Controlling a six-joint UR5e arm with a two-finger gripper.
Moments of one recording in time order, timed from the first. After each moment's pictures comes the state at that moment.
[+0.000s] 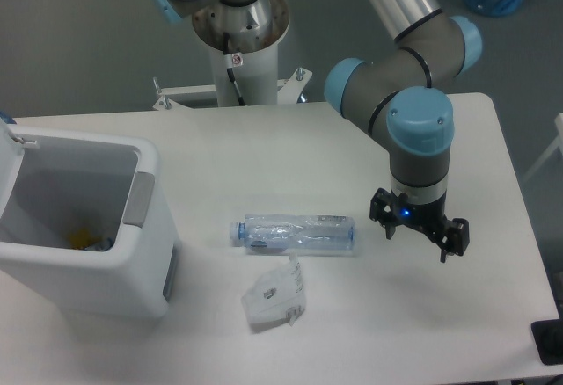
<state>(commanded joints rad) 2.61 -2.05 -1.51 -0.88 1.63 1.19</state>
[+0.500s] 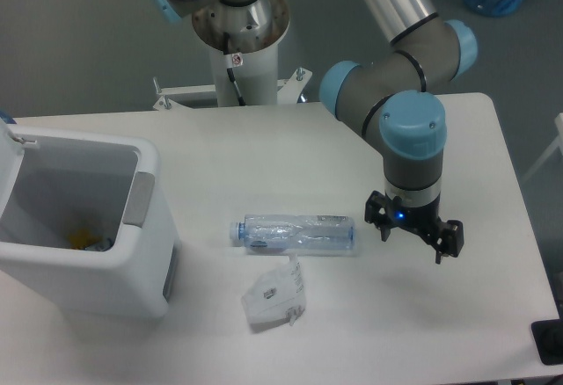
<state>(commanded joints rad) 2.59 -2.04 -1.58 -0.80 1.61 1.01</state>
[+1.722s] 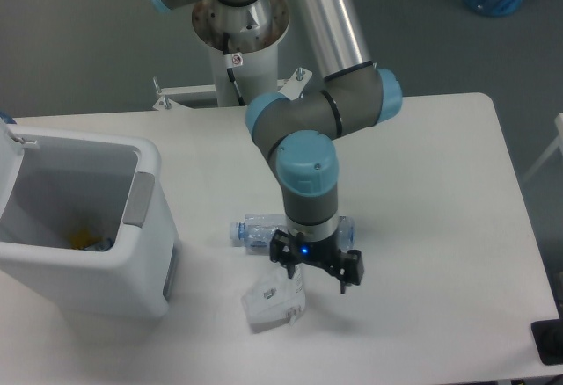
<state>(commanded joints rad) 2.38 -2.03 -1.70 -0.75 1.50 0.77</state>
